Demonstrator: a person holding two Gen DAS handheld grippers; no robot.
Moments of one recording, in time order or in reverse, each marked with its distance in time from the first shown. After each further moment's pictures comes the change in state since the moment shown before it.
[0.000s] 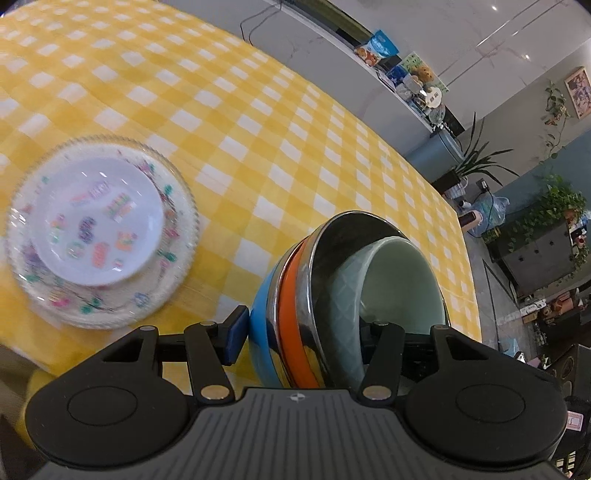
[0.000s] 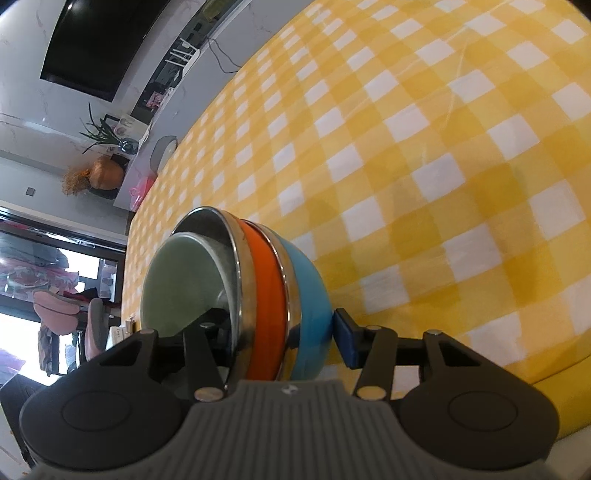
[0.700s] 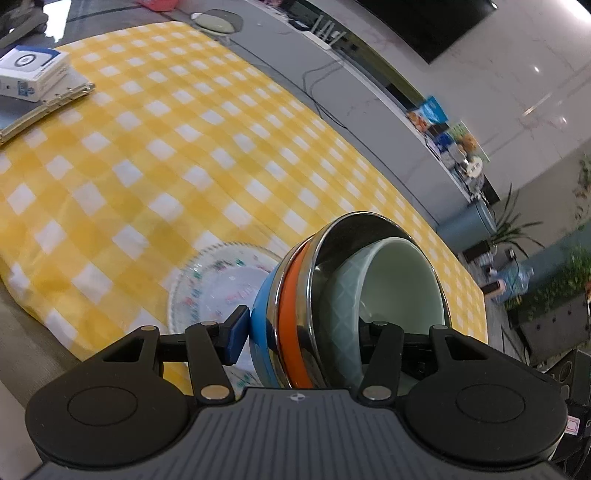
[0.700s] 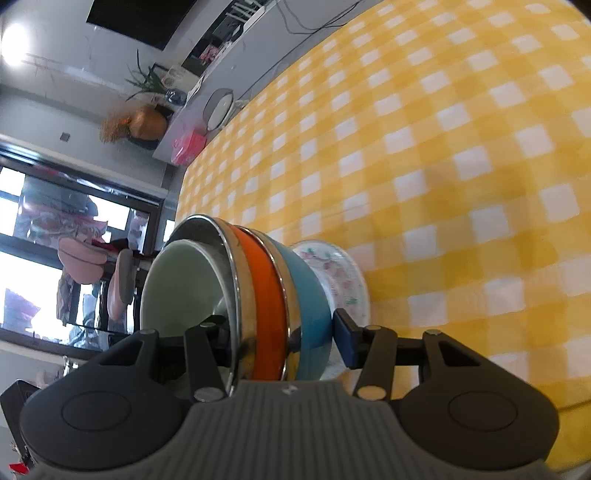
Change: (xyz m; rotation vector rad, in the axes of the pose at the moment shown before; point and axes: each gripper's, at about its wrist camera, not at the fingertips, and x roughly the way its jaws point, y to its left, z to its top) left arm -0.083 0.074 0.046 -0.158 -0.134 0.088; right arm 0.066 0.129 -0.020 -0.146 0.108 0.076
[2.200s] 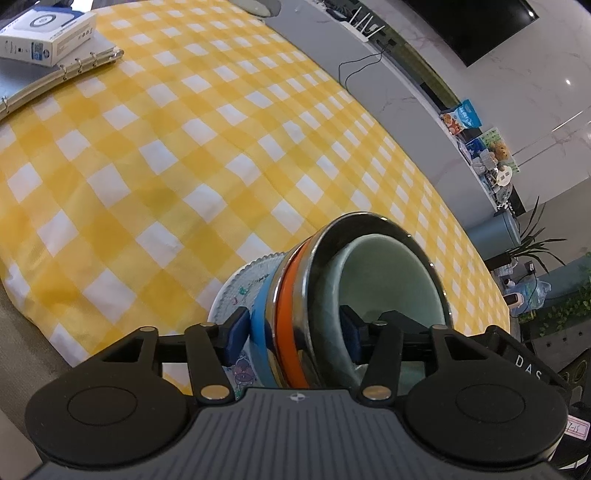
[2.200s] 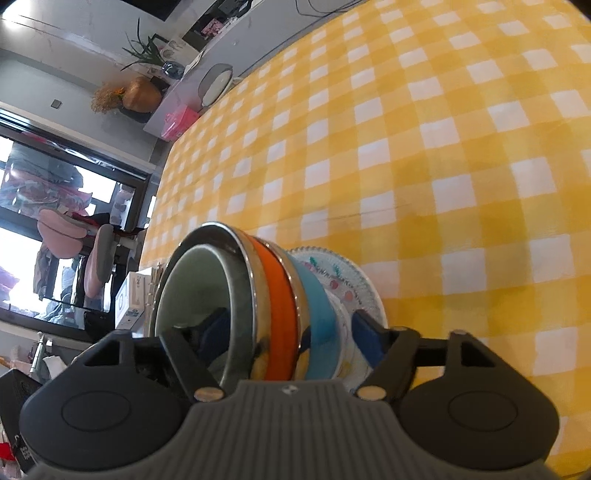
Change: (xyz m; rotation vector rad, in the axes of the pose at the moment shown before) left arm 0.040 0.042 0.016 -0.057 0.026 0.041; right arm 0.058 0.010 0.016 -0.073 0.041 -0.061
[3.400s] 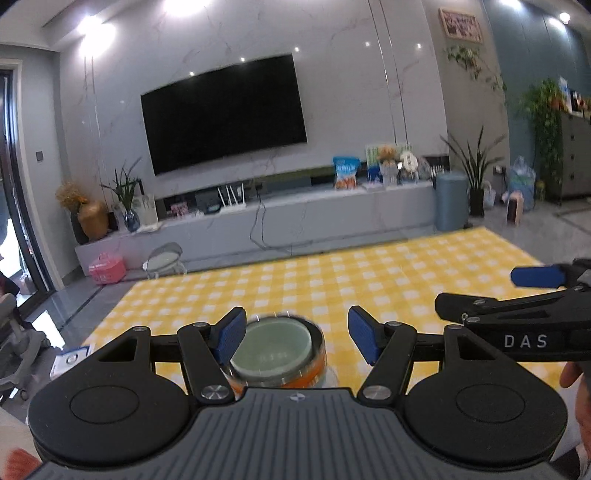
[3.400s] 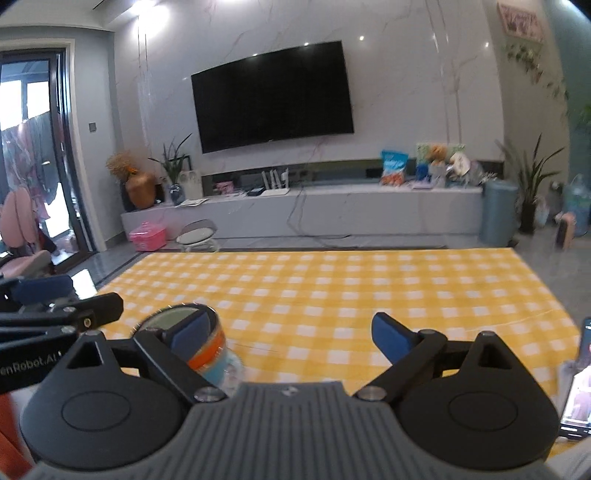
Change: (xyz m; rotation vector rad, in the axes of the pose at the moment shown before) left arm -0.136 -0.137 -0.169 0.911 -0.541 0.136; right arm -0.195 0.022 -0.147 -0.561 -0.720 -0.339
